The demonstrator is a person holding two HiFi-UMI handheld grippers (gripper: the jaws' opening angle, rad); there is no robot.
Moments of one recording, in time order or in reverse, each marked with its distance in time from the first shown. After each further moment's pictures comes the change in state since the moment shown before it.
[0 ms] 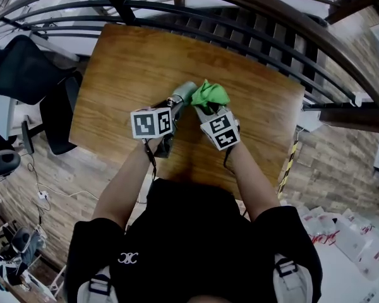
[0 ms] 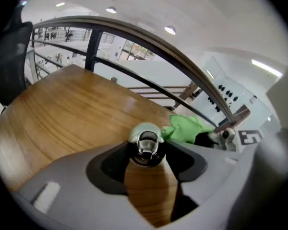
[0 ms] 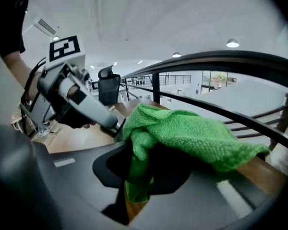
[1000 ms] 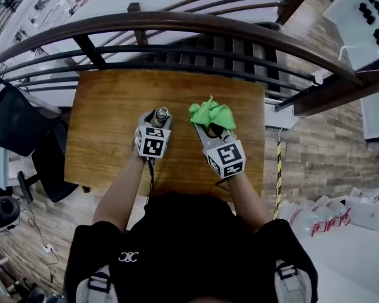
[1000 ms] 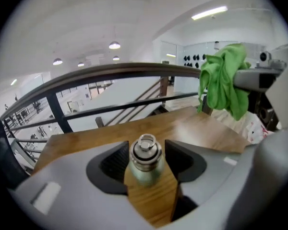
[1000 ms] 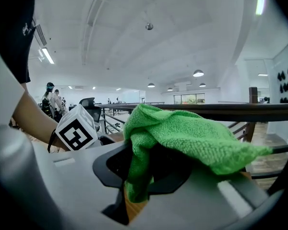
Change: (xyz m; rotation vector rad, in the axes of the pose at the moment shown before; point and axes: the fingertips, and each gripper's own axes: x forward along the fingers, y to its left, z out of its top) left arm -0.001 -0.069 0.028 0.654 -0.146 0.038; right arm -0.175 -0.007 0.076 0.096 -0.352 -0.298
